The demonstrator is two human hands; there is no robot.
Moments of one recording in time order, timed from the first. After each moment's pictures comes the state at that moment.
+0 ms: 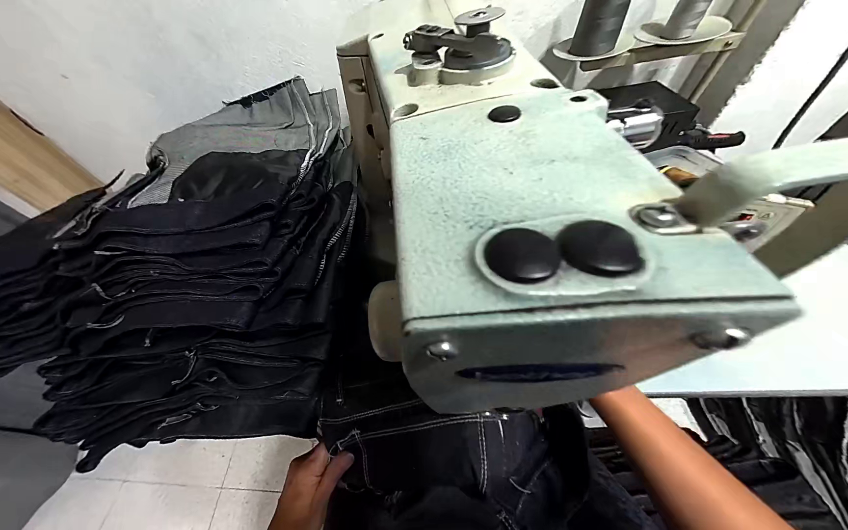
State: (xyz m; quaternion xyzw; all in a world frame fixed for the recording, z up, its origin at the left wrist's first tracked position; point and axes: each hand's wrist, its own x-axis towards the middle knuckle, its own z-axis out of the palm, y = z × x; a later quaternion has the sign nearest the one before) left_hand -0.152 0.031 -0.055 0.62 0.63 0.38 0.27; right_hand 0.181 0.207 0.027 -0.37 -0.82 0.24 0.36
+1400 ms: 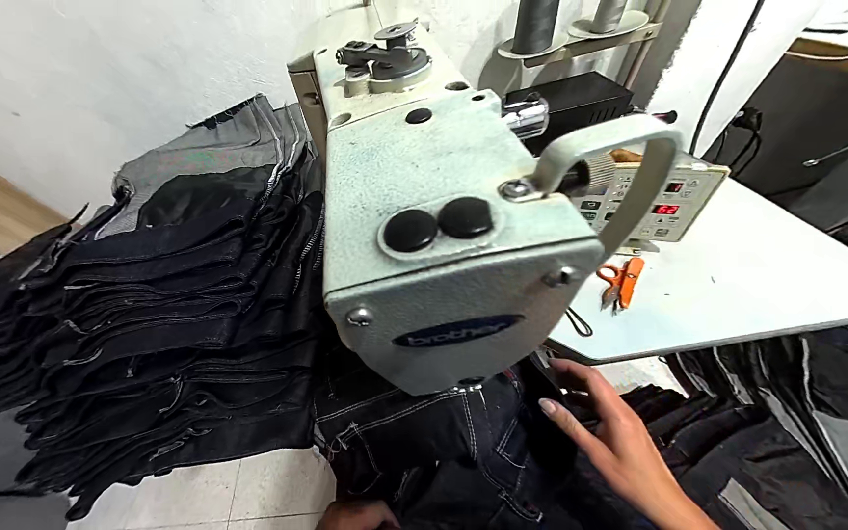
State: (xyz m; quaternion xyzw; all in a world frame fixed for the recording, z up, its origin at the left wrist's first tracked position) left_hand -0.128 0.014 -0.006 0.73 0.48 0.15 0.46; right_hand 0.233 0.098 -0.080 -0.53 -0.66 0.26 0.46
